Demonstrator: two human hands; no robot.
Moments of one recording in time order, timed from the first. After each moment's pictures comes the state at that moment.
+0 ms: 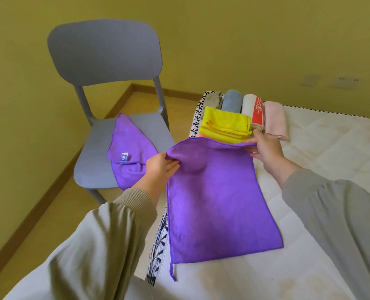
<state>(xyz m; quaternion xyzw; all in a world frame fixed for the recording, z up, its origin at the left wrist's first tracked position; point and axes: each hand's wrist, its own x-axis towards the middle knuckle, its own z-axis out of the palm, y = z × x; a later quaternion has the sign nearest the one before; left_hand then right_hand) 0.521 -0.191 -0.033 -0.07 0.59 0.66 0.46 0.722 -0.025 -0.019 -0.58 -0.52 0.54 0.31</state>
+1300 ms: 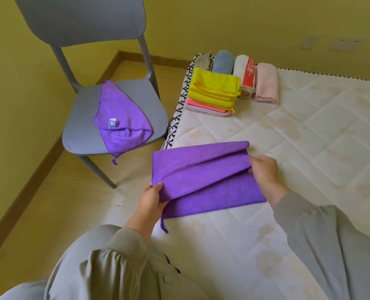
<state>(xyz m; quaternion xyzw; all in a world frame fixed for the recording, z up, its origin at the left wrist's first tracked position) 0.610 -0.310 -0.120 -0.17 0.59 0.62 0.49 0.821 -0.119 -0.117 -0.69 -0.56 0.39 0.24</state>
